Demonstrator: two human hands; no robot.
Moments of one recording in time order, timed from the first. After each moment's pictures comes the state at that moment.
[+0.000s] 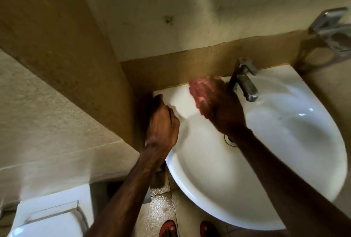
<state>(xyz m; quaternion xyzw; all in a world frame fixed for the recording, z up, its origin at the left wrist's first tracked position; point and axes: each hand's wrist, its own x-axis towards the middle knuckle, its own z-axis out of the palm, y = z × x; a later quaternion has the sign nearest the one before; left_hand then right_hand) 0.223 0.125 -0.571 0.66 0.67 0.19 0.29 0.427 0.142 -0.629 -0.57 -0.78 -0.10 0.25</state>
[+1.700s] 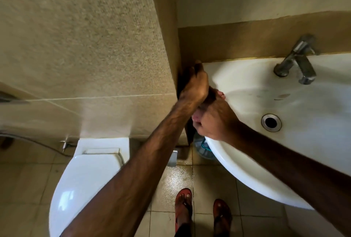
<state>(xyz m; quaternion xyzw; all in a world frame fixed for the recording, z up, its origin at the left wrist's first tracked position) 0.181 0.118 -0.515 0.43 0.73 0.26 0.45 0.279 0.065 -0.599 -0.36 -0.91 -0.18 -0.06</state>
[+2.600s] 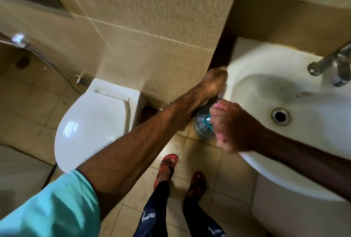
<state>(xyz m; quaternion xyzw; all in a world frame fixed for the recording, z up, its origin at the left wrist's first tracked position) 0.151 0.050 -0.557 0.40 0.66 0.28 0.57 0.302 0.003 -0.579 -0.19 -0.95 0.09 -0.22</state>
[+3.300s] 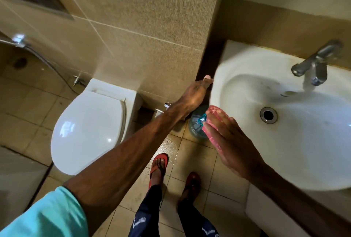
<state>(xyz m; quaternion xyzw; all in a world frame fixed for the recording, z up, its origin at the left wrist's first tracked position) 0.146 0.010 -0.567 0.42 0.62 0.30 0.60 0.351 -0.067 -0.604 -0.33 -0.94 0.10 0.05</state>
